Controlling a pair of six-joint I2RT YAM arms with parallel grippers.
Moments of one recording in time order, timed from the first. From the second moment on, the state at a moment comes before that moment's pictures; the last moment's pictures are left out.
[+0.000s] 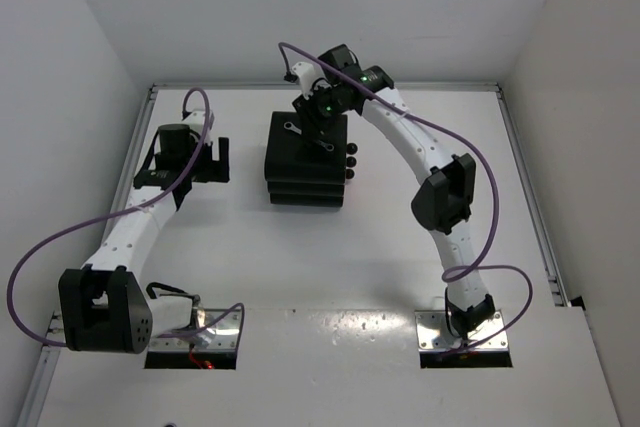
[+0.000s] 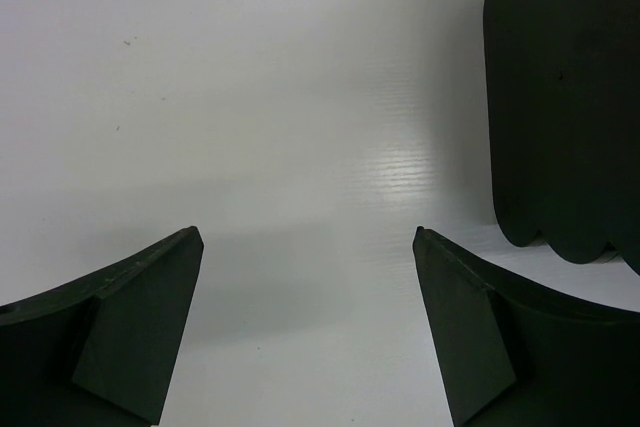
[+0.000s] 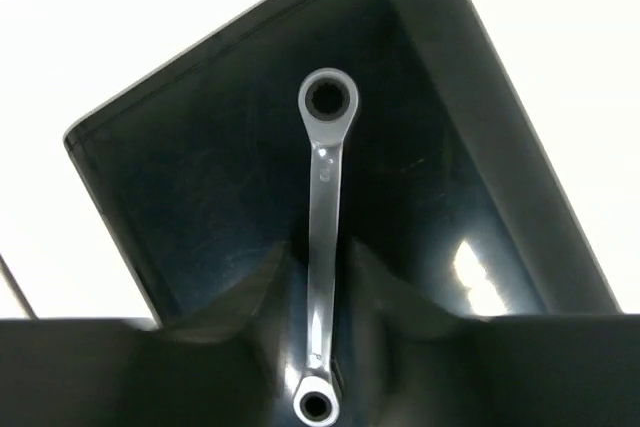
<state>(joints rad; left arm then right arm) -0.02 1.21 0.89 -0.31 0.03 0.03 0.55 2.26 2.33 -0.99 -0.40 -0.26</state>
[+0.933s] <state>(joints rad) -0.01 0.98 0.88 -0.36 0.05 0.07 0.34 1.07 1.22 -0.57 0.01 -0.22</state>
